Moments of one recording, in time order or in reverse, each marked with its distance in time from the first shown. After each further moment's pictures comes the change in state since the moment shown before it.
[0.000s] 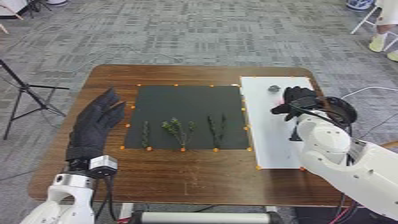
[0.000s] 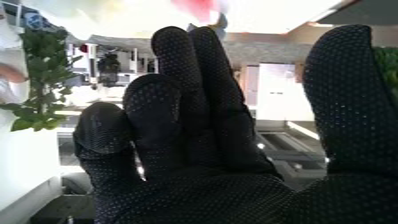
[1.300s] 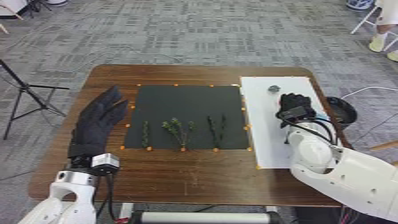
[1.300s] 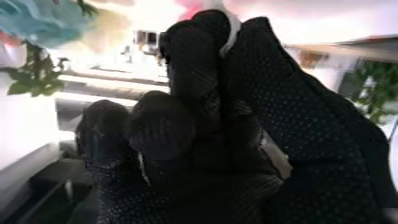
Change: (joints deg) left arm -1.6 0.9 1.3 0.2 -0.2 -0.1 0.2; right arm 9.0 -3.9 -18.6 11.9 -7.5 17.2 3.9
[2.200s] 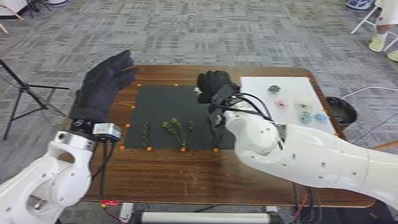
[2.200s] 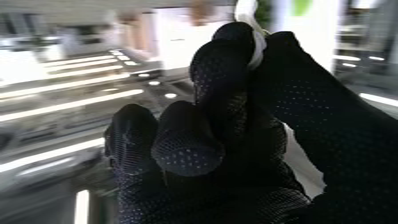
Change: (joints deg) left arm -19.0 11.0 8.2 4.6 -0.6 -2.9 -0.2; right arm 17.3 -18.7 -12.3 -4.4 6.0 2.8 -14.1
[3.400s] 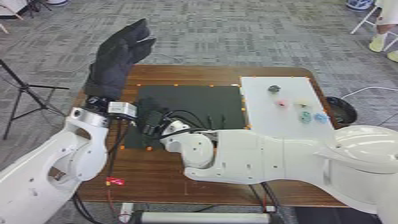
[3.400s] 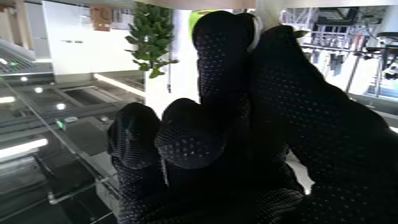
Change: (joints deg) left arm -17.7 -1.0 12.8 3.2 0.2 -0.1 4.1; right arm 6.9 -24.4 -16.2 17.0 -0.3 1.5 -6.5
